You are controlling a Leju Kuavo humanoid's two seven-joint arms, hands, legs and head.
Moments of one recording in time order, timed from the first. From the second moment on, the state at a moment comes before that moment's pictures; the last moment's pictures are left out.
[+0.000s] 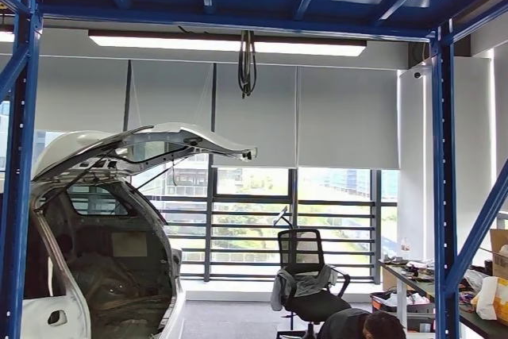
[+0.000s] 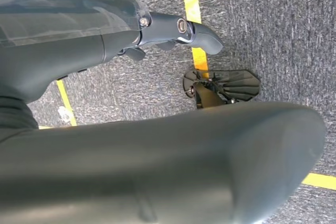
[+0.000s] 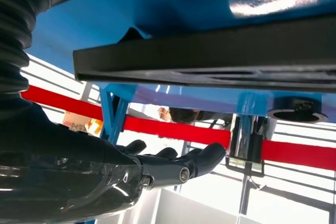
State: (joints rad) left arm -0.10 -0.15 1.26 -0.24 -1.21 -0.08 -0.29; right arm -0.57 -0.14 0.48 -0.99 1.30 -0.11 0.01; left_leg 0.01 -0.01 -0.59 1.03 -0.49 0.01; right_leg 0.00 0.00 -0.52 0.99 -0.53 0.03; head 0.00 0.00
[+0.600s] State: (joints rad) left arm -0.10 -0.15 1.25 -0.24 -1.22 -0.08 -0.30; right arm -0.61 -0.11 0.48 -0.95 1.33 -0.09 0.01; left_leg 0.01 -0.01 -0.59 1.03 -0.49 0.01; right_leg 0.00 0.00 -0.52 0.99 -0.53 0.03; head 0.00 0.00
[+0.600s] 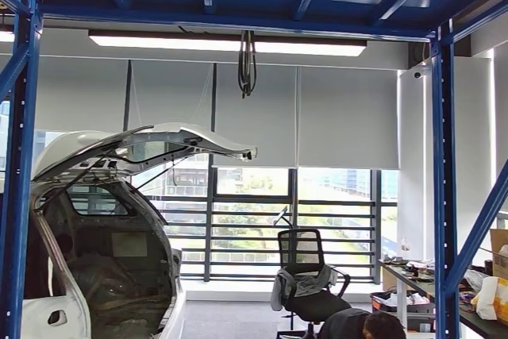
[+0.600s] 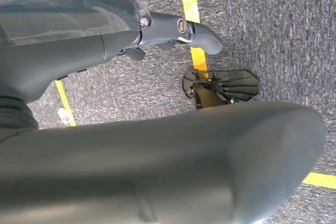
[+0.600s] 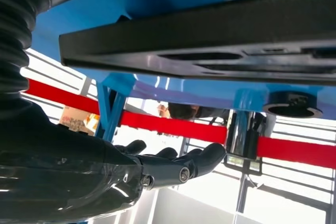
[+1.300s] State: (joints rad) left arm -0.10 -0.15 1.24 -0.24 -1.23 -0.08 -0.30; right arm -0.66 -0.07 0.44 -0.81 1.41 -0.16 0.03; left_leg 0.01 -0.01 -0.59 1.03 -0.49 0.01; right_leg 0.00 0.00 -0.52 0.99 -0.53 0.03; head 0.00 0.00
